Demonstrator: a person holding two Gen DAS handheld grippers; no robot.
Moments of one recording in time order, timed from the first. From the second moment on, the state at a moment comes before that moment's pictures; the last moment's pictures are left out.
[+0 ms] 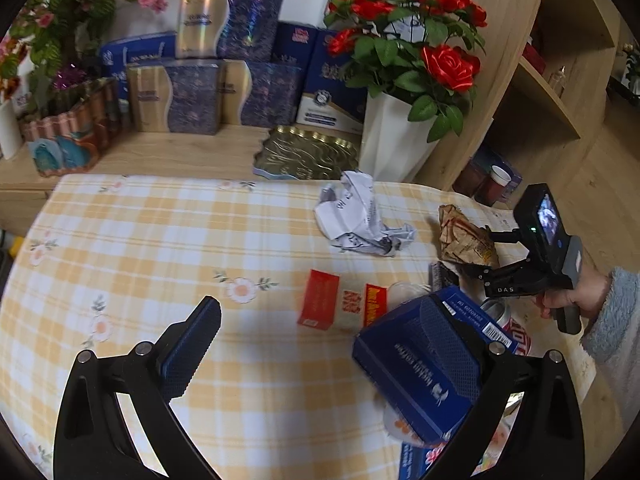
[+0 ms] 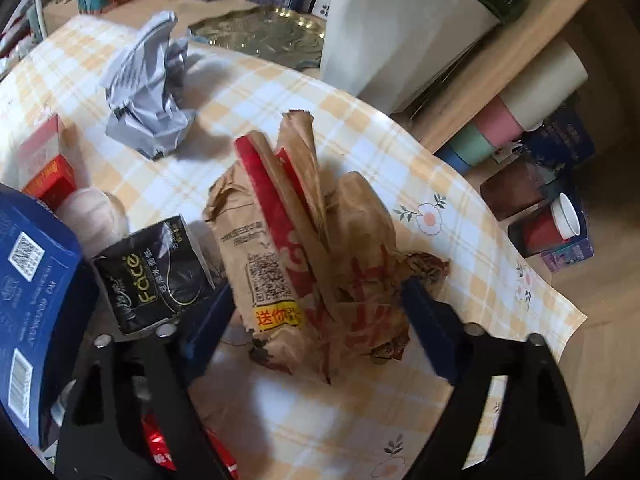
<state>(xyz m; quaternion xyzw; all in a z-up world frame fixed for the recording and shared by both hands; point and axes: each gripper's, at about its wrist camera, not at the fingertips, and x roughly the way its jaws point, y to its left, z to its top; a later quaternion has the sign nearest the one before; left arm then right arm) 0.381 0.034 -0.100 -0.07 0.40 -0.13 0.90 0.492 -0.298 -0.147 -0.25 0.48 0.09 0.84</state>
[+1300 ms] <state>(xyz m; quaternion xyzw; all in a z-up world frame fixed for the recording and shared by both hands) 0.496 -0.022 -0.089 -0.06 0.46 -0.15 0.87 0.321 -0.392 -0.053 0.00 0.32 0.02 0.95</state>
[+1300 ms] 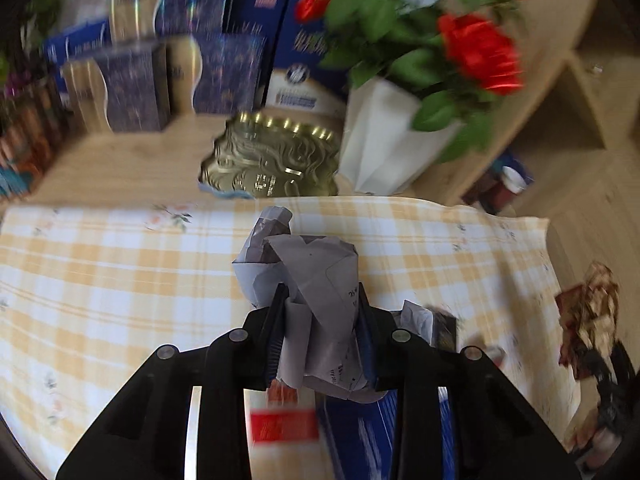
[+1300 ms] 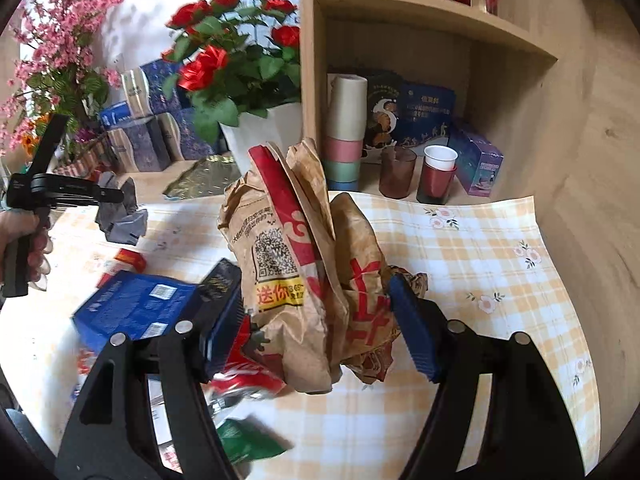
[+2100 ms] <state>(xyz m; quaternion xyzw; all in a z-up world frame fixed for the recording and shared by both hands) 0.161 0.004 -0.036 -0.01 0.39 -0.23 0.89 0.125 -0.304 -0.037 0.02 0.33 0.07 0.94</state>
